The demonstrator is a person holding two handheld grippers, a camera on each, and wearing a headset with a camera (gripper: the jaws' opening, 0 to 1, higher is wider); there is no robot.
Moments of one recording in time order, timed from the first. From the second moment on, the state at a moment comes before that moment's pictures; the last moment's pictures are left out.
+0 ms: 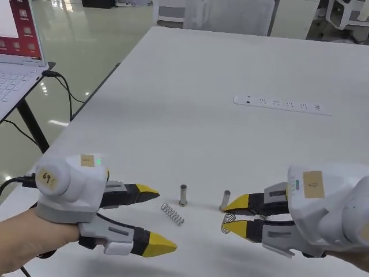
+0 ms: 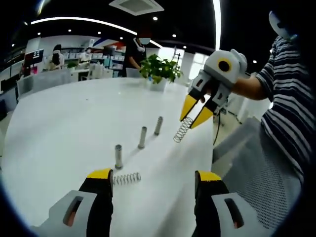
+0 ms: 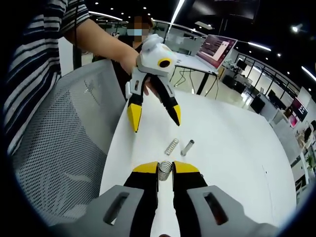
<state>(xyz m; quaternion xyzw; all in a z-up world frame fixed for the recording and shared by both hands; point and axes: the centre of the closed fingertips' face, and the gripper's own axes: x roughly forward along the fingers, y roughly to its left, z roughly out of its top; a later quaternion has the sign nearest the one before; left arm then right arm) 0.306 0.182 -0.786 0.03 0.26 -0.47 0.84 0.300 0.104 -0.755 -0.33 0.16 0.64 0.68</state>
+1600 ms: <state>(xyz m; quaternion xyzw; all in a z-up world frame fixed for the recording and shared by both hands) 0.310 0.226 -0.778 -0.01 0.25 -0.41 0.88 0.372 0.100 -0.742 -0.27 0.19 0.57 0.75</state>
